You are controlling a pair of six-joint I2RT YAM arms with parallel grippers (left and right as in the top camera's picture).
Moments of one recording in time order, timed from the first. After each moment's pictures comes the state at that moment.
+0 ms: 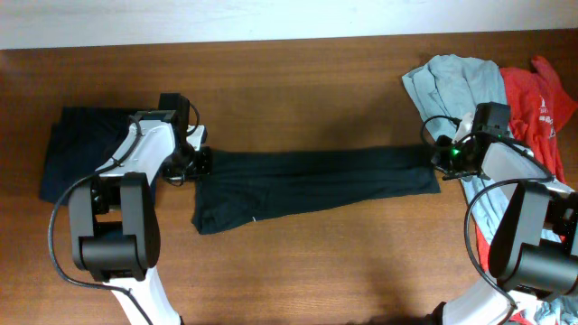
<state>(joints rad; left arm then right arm) -0.02 2.04 1.40 -0.90 0.10 -0.02 -0.30 1.87 1.10 -0.46 -0.29 0.20</state>
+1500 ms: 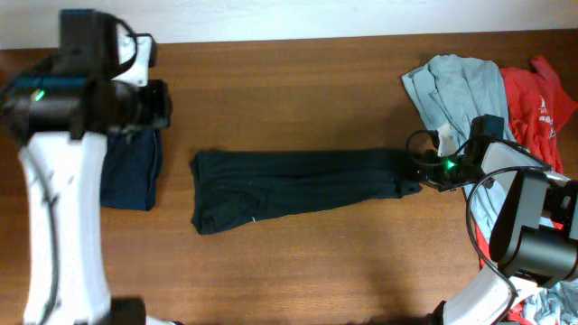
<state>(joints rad) -0.02 1.65 2.07 -1.43 0.09 -0.02 -0.33 1.95 1.11 -0.62 -0.65 -0.09</state>
